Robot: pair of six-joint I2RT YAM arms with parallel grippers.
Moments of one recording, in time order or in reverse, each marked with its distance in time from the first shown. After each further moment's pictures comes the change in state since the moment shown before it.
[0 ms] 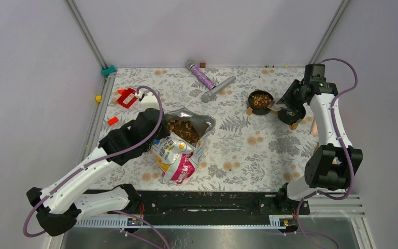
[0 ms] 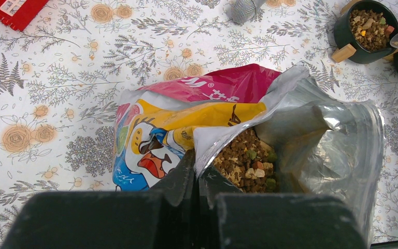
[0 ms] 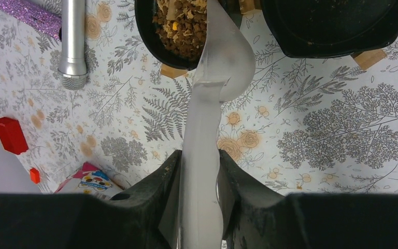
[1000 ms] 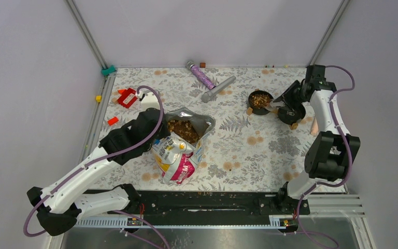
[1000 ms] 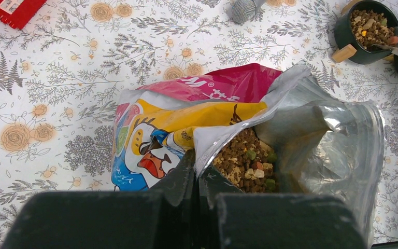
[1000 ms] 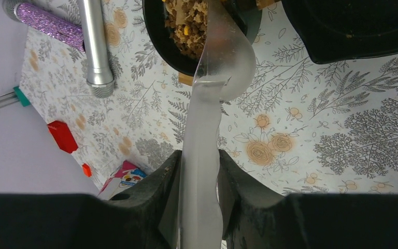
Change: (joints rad) left arm 0.000 0.007 0.000 0.001 0.000 -0.007; right arm -0.053 0.111 0.001 0.064 -0.153 0.126
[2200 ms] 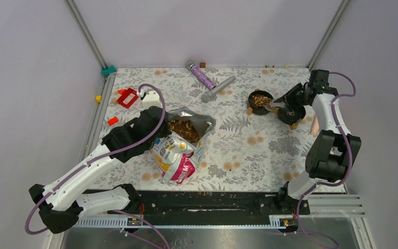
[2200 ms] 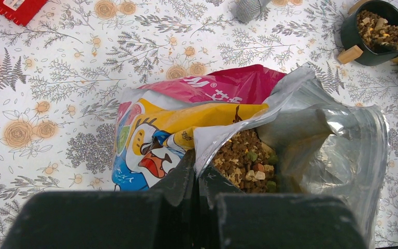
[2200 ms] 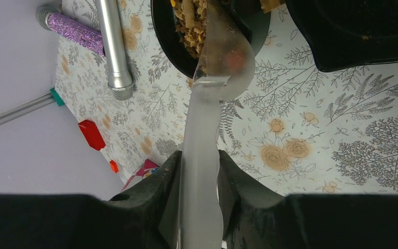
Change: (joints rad) left arm 0.000 0.034 0.028 -0.025 -0.014 -0.021; right arm -0.045 -0.003 -0.084 0.101 -0.091 0.062
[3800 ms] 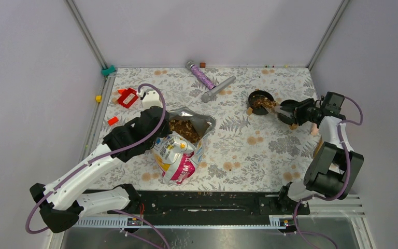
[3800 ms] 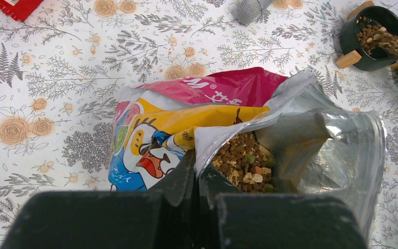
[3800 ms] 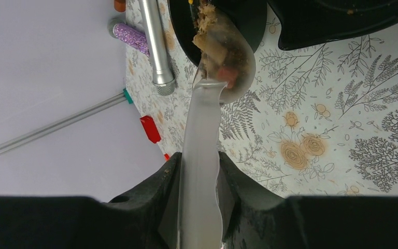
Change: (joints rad) left arm 0.000 0.008 0.000 0.001 -0.008 -0.029; right arm -0.204 -0.175 -0.372 0.326 -0.273 0.133
